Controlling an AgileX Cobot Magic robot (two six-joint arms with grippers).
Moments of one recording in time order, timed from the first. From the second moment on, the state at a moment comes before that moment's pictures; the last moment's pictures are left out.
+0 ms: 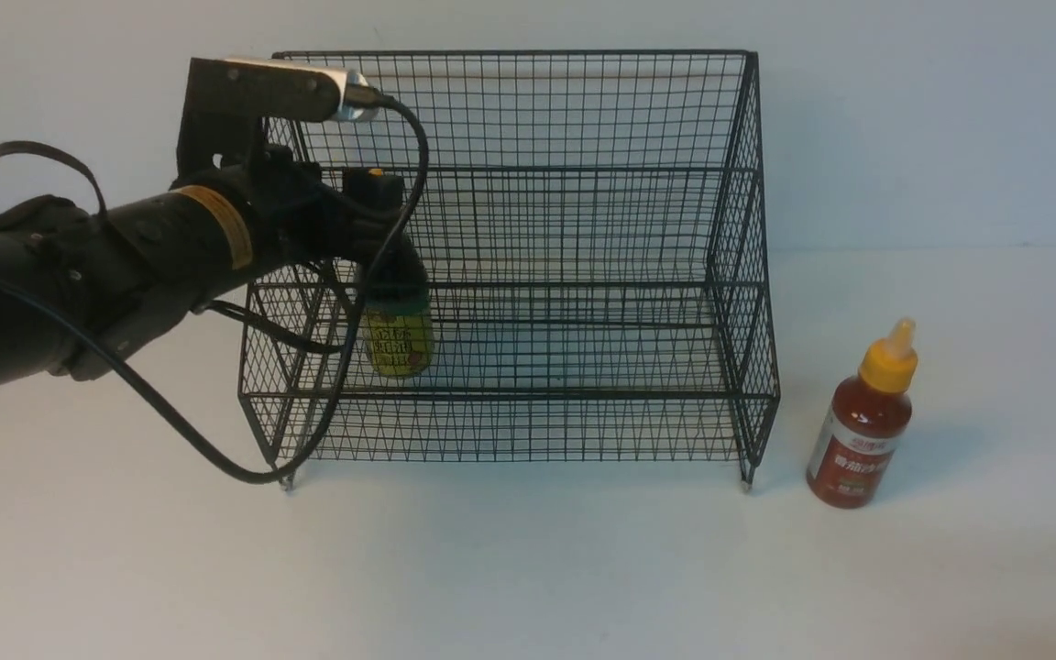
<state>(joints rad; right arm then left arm) 0.00 -0.01 0.02 -0.05 0.39 0.03 -0.22 1.59 -1.00 0.64 -0.23 -0.68</state>
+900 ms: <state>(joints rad) 0.00 -0.01 0.03 0.43 -0.03 0.29 -0.31 0.77 -0.81 0.32 0.72 -0.42</state>
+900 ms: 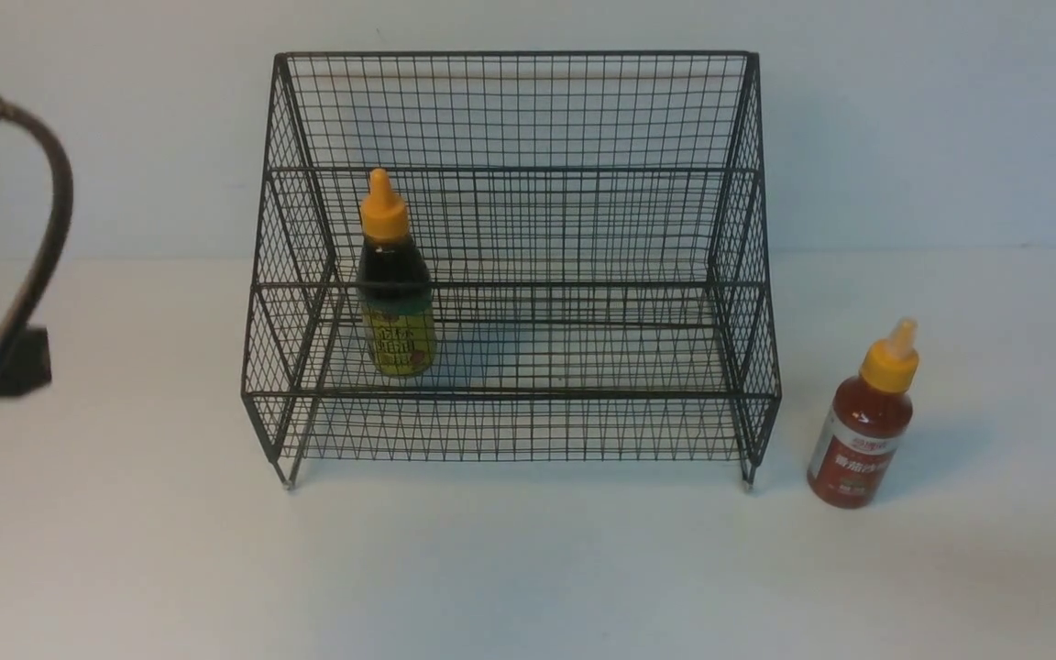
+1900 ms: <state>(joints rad) 0.16 0.77 -0.62 0.06 0.17 -0.06 -0.31 0.25 -0.38 0.20 0.57 -0.41</state>
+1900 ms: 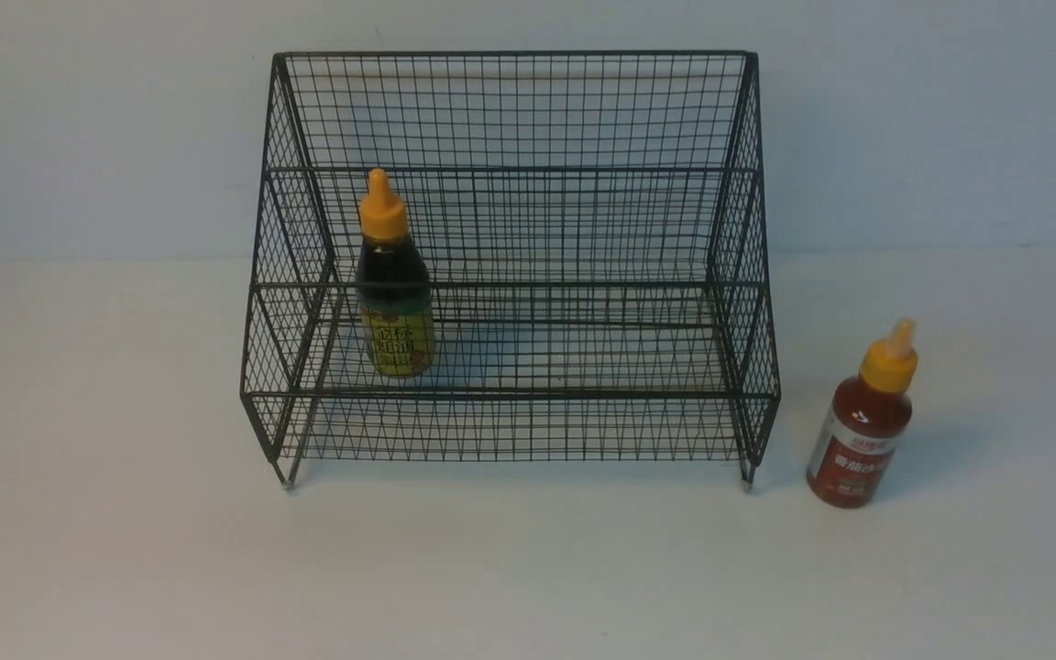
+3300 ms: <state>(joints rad) 0.27 1.64 -0.39 0.10 -0.96 0.06 -0.31 0.25 -0.38 0.25 0.72 -0.40</state>
